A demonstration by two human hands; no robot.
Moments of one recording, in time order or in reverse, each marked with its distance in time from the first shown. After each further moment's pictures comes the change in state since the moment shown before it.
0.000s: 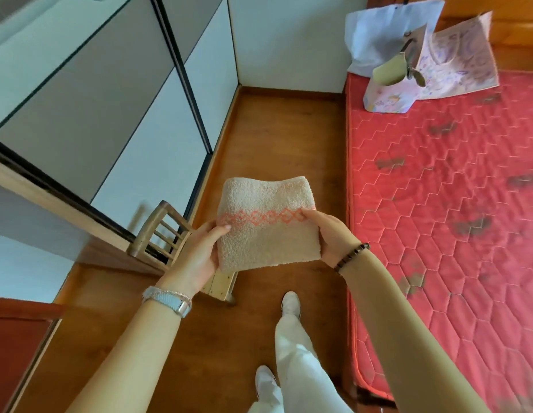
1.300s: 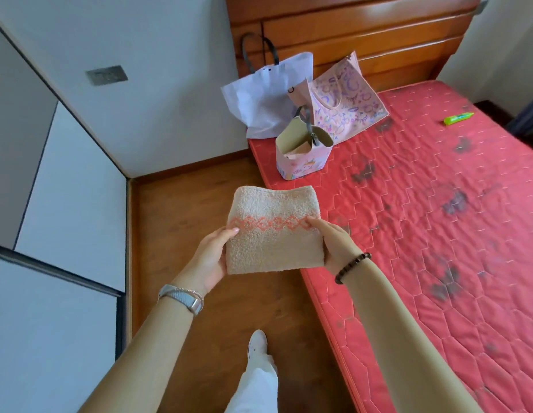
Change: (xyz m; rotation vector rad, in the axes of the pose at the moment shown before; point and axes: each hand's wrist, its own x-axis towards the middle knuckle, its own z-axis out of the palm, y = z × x) left_hand 0.479 0.233 0.311 0.253 -0.353 -0.193; right_hand 0.316 -0.340 -0.178 0.316 0.430 -0.188
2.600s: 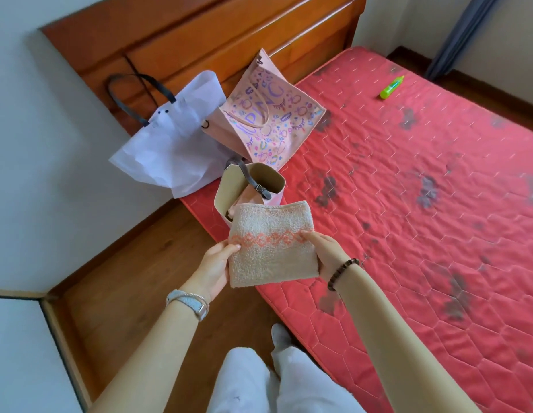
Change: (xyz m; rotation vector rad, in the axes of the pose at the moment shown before) left_hand 0.389 0.147 0.147 0.288 -0.227 -0.239; right_hand 0.313 -0.155 -0.079 0.249 0.401 0.111
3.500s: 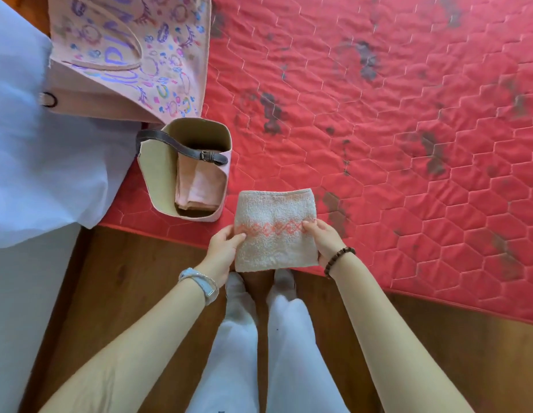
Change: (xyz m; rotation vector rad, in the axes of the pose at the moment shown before) left_hand 0.204 -0.031 -0.063 0.689 -0.303 -0.233; right_hand 0.121 0.136 0.042 0.254 0.524 0.042
